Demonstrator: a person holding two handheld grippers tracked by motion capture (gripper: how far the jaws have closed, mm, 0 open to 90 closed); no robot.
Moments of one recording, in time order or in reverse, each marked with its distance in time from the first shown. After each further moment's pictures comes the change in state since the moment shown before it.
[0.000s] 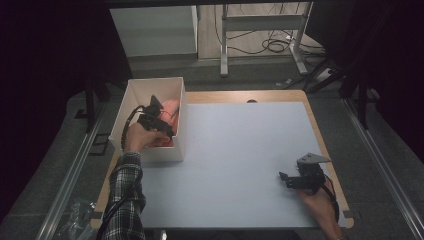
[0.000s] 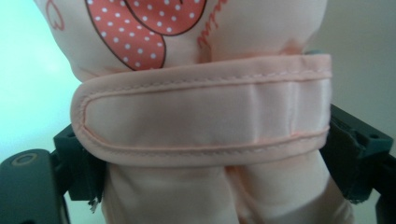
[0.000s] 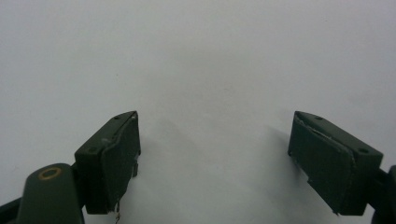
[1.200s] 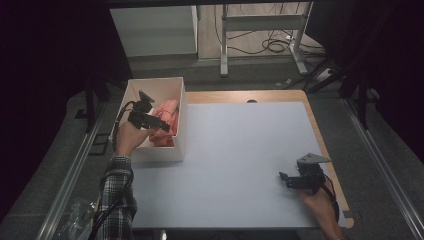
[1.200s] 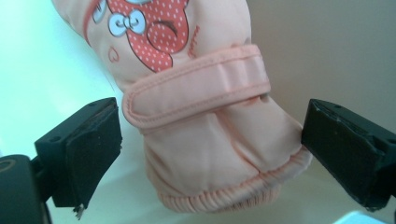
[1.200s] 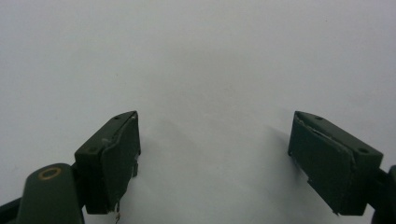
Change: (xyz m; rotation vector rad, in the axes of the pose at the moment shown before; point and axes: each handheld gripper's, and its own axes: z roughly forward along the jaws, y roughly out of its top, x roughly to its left) left arm 0.007 -0.019 -0.039 -0.202 -0.037 0.049; right arm 0.000 0.000 0.000 0.000 0.000 0.000
